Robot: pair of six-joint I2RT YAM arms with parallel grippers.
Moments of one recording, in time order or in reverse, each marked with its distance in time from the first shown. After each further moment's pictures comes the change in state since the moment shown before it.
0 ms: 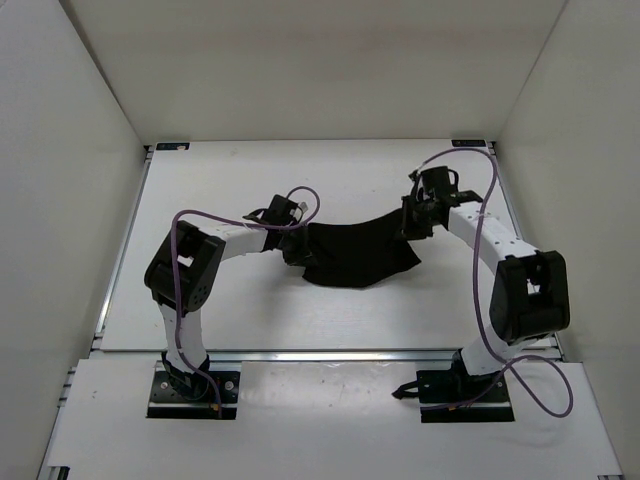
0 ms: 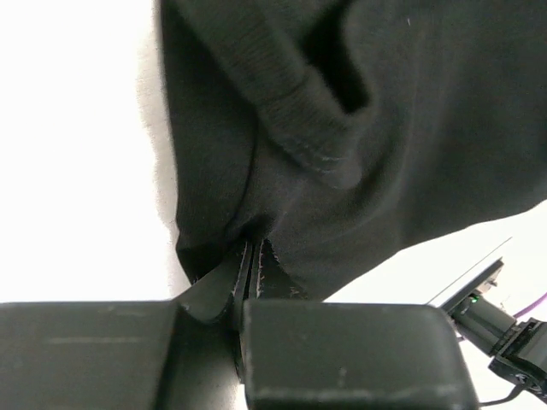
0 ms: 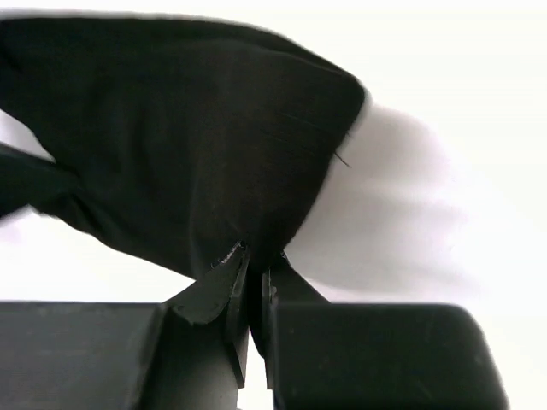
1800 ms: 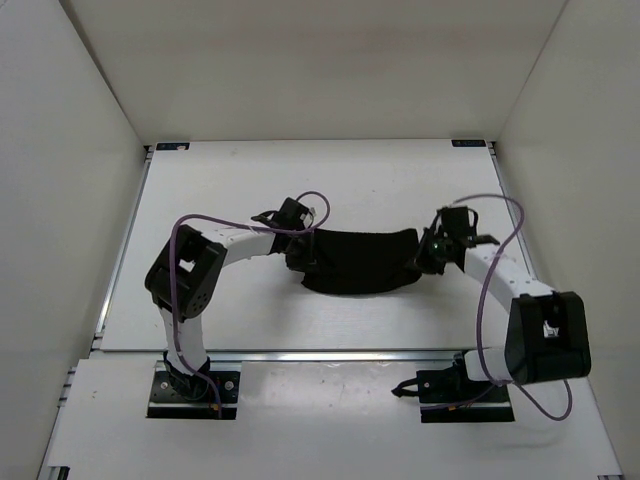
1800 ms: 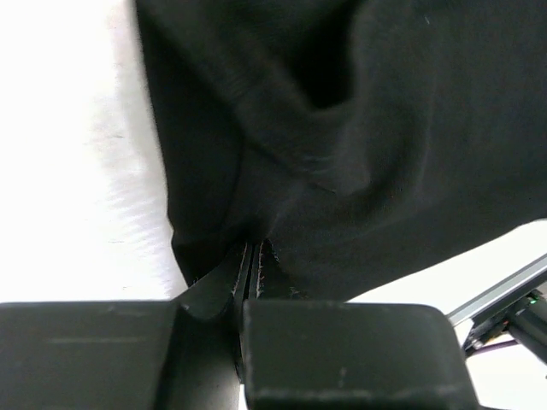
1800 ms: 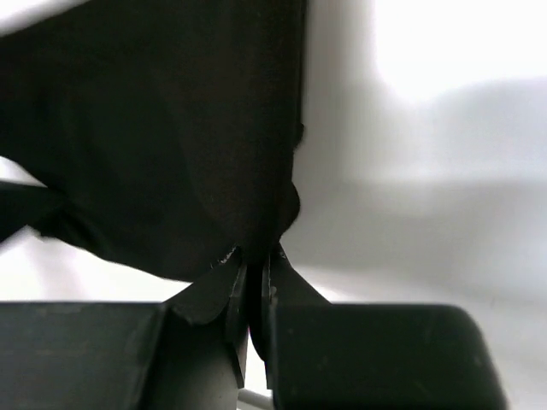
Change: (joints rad) left arm -0.077 -0.028 0.031 -0.132 -0.116 0.065; right arm -0.098 -0.284 -0.499 0.200 -0.033 0.270
